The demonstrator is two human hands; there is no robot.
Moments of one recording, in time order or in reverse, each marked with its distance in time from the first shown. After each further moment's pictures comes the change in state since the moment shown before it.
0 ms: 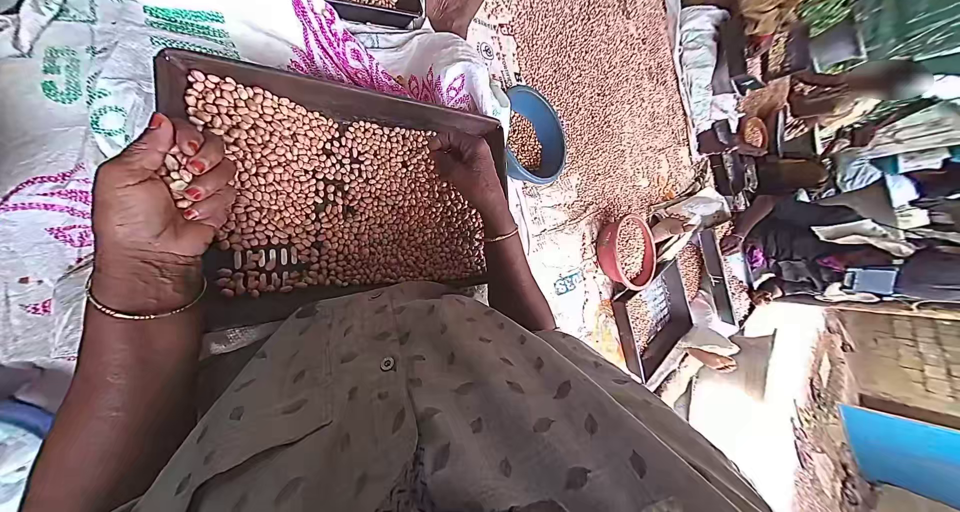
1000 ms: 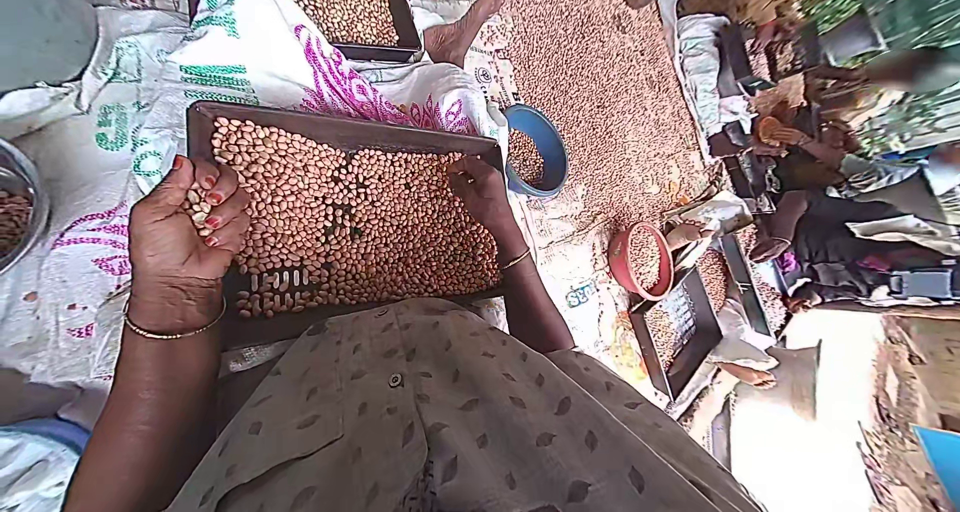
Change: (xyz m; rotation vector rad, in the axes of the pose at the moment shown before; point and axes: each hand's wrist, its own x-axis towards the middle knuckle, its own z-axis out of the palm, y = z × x) left_hand -0.002 0.003 0.012 0.009 0.048 0.045; right_hand -0.015 0.016 -0.017 -0.206 0.100 -0.018
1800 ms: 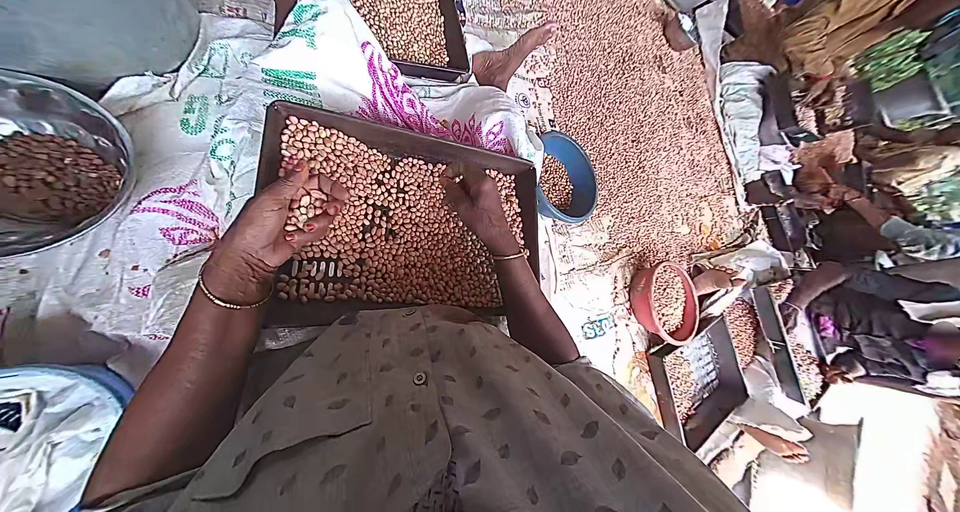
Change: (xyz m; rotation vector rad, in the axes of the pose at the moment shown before) left_hand -0.002 -0.006 -0.002 0.253 -0.140 -0.269; right_hand 0.018 -0.048 0.047 0.026 -0.118 -0.105
